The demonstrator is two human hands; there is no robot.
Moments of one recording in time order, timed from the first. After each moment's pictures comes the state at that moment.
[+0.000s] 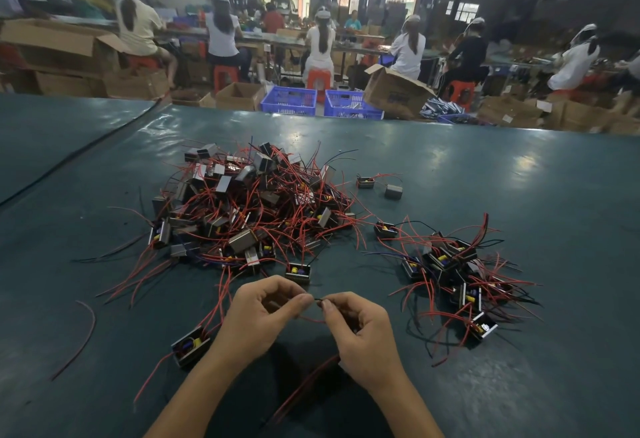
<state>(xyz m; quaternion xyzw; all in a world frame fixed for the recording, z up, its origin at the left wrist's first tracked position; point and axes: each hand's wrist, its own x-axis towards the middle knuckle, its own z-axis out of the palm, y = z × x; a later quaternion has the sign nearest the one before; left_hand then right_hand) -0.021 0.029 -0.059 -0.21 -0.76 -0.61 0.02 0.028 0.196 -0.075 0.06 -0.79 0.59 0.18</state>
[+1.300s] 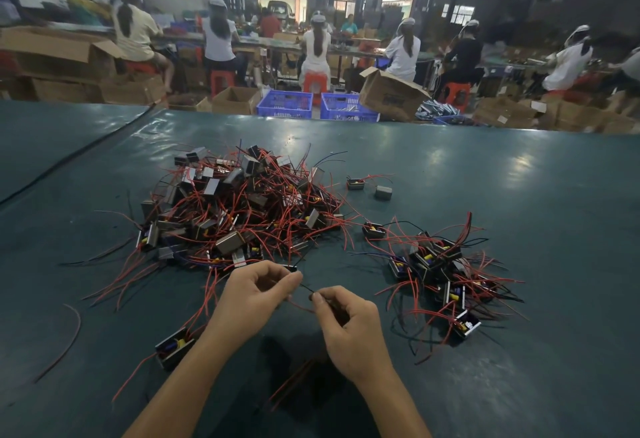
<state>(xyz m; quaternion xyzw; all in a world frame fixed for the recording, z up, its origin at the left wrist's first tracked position) -0.032 0.049 -0.043 -0.14 -0.78 -0.61 0.00 0.025 0.207 -0.075 0.05 -0.82 0.54 0.21</state>
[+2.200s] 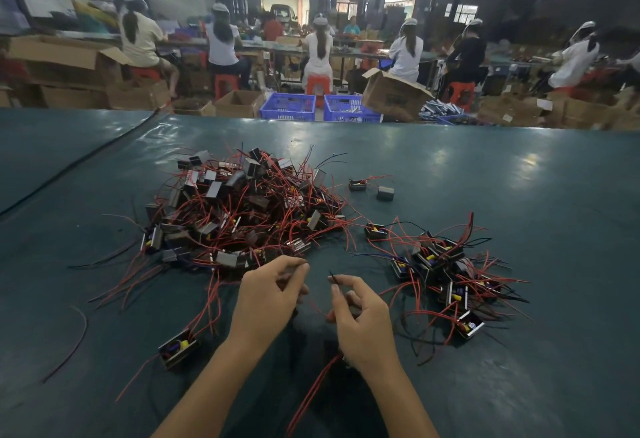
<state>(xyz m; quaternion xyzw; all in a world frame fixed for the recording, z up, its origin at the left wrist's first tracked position) -0.035 0.074 -0.057 -0.15 -0.80 -0.57 0.11 0.018 0.216 -0.077 -0.05 -0.79 0.58 0.19</state>
